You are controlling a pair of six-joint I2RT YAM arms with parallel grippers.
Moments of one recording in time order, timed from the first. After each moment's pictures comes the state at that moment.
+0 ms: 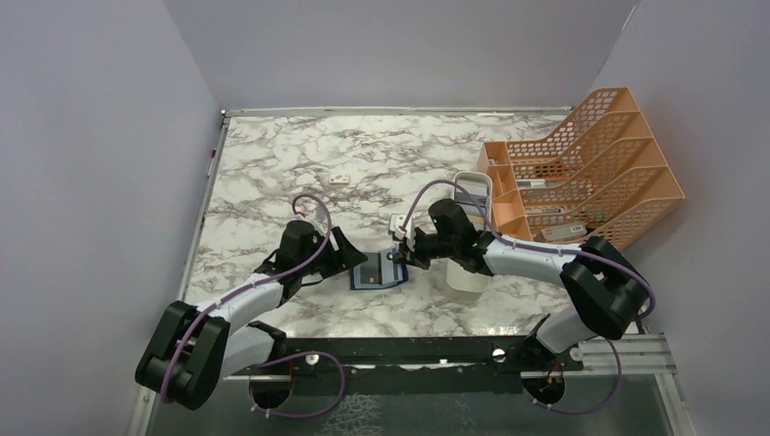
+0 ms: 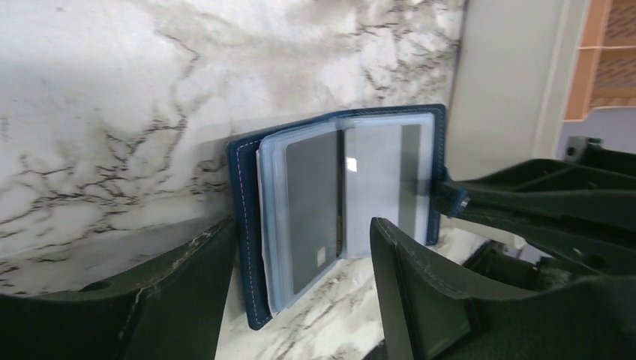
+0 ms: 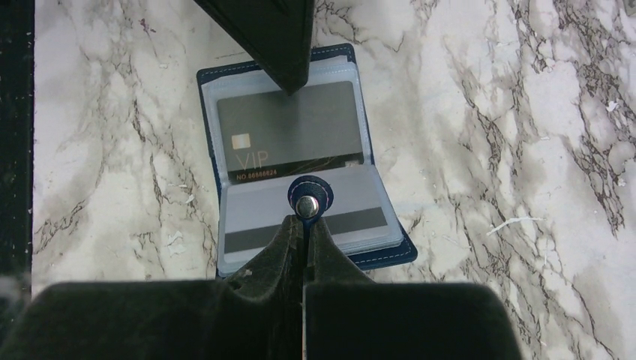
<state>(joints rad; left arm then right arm) -0.40 1.15 0.31 0.19 0.35 -0.80 0.79 1.52 0.71 0.19 -0.54 -0.44</state>
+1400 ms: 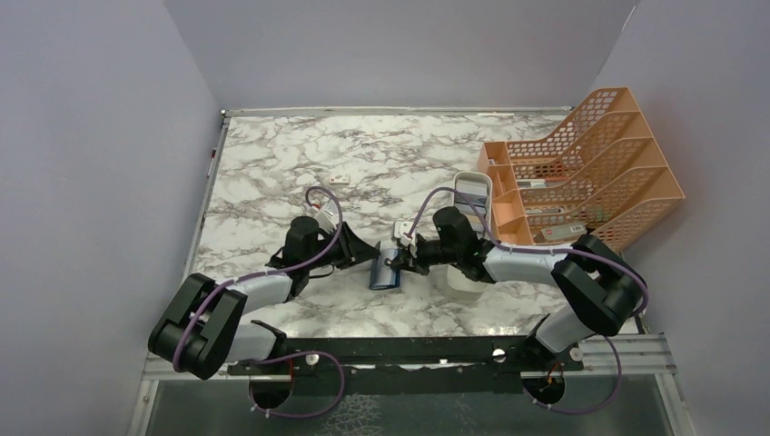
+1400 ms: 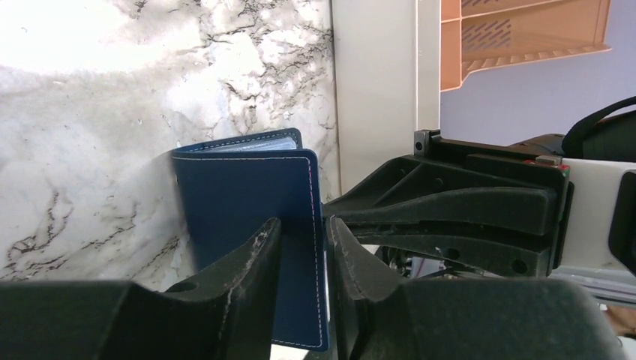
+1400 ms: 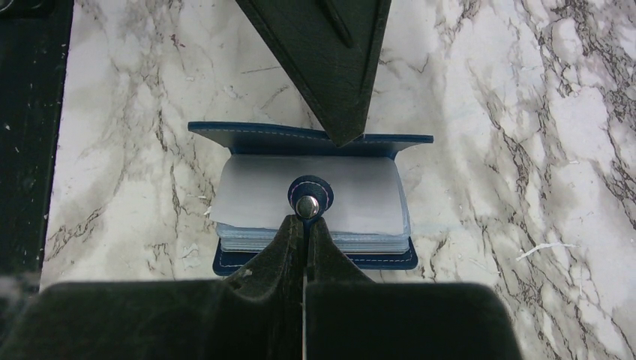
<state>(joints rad) -0.43 1.28 0.30 0.58 0.56 -0.94 0.78 1.54 0.62 0.39 -0.62 -0.41</state>
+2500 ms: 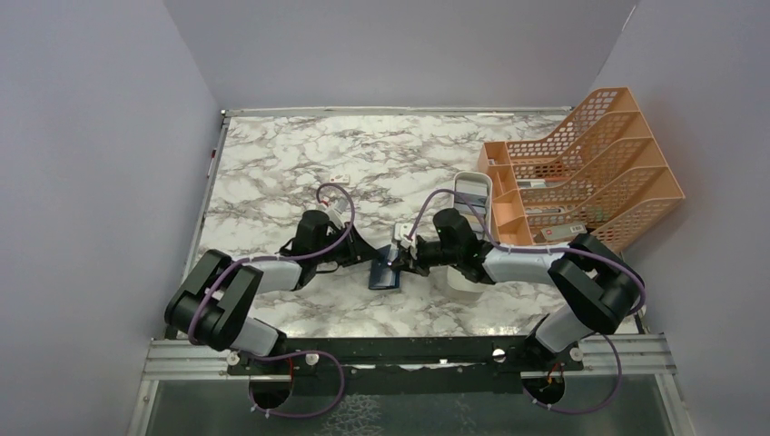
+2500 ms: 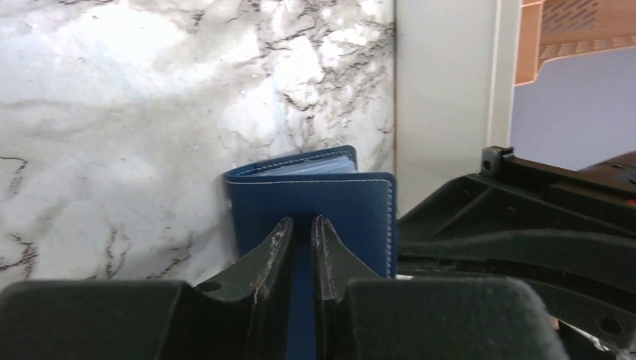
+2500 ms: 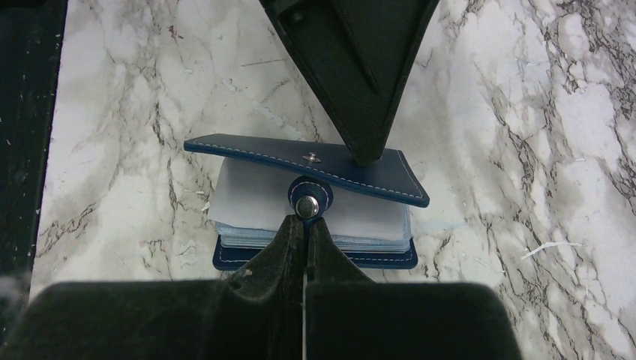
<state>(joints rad) -0.45 1.43 0.37 0.53 0.53 -0.82 0.78 1.55 0.61 0.42 -0.62 -0.42</state>
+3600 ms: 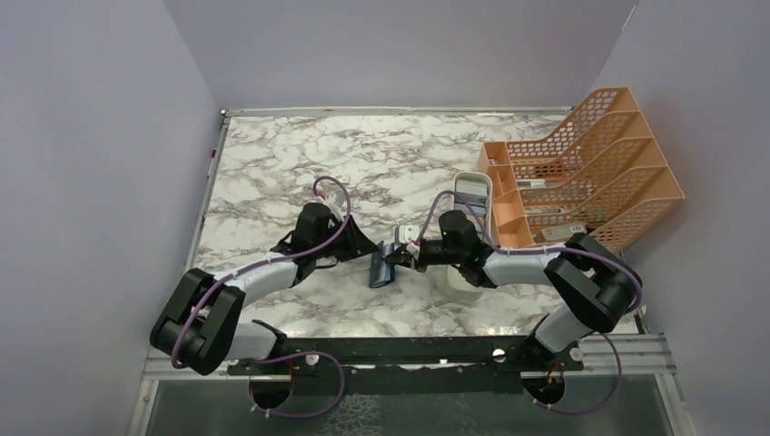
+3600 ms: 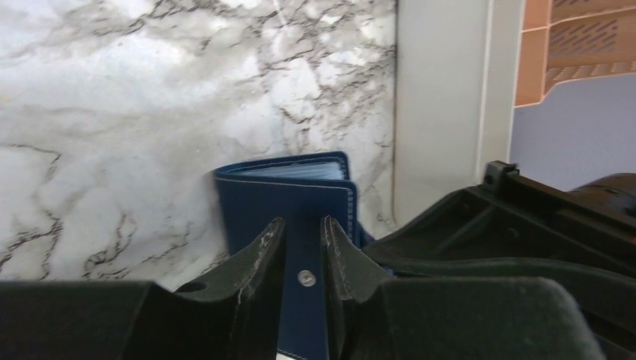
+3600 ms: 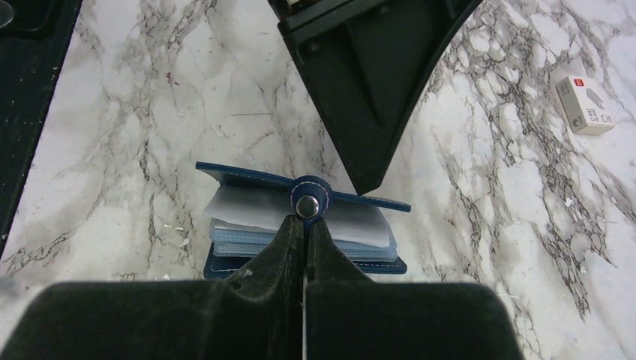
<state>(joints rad) -0.46 1.32 0.45 0.28 0.42 -0.78 0.78 1.56 0.56 0.65 -0.66 -0.46</state>
